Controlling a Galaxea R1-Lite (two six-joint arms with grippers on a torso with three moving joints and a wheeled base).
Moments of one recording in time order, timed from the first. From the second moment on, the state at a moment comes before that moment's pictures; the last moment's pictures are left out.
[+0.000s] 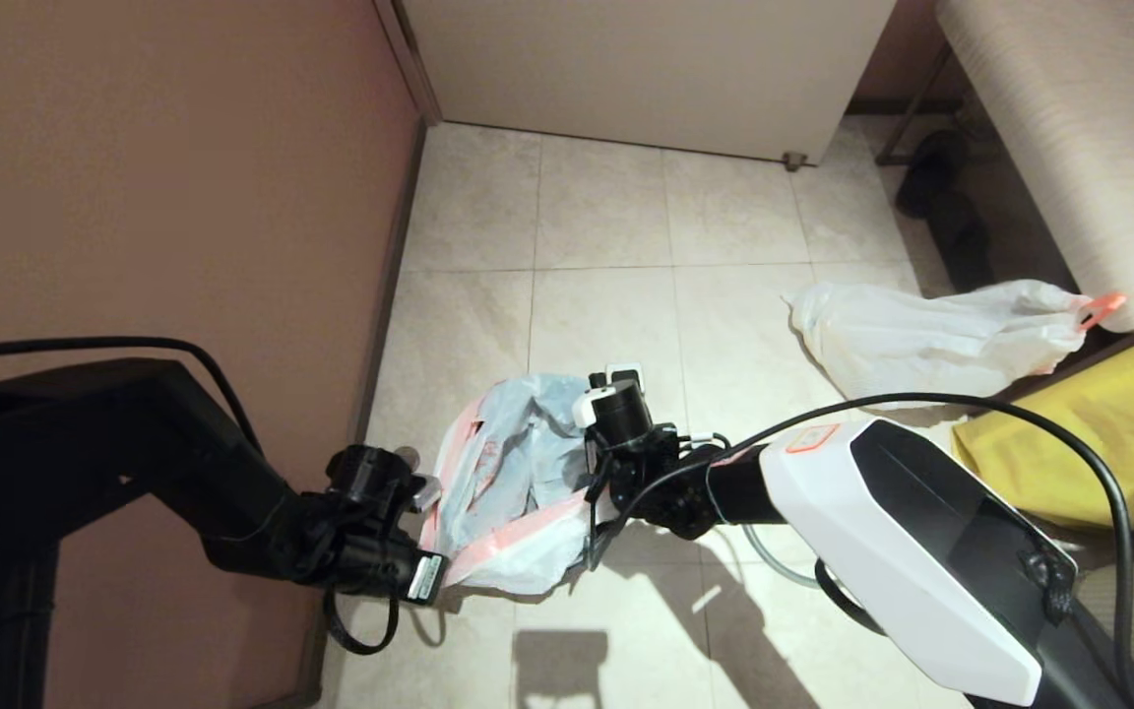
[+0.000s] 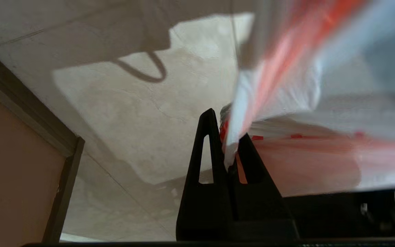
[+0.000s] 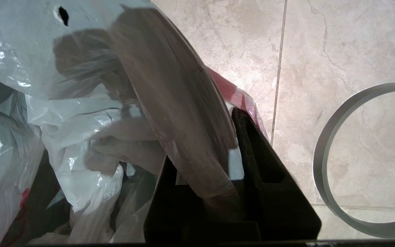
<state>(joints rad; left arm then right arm) -0.17 2.21 -0.86 -0.29 -0.04 0.09 0.65 2.64 -1.97 -0.20 -0.66 0.23</state>
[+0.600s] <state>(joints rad) -0.22 2.26 -0.87 -0.51 -0.16 -0.14 0.70 2.63 -1.96 -0.19 -0.66 0.23</state>
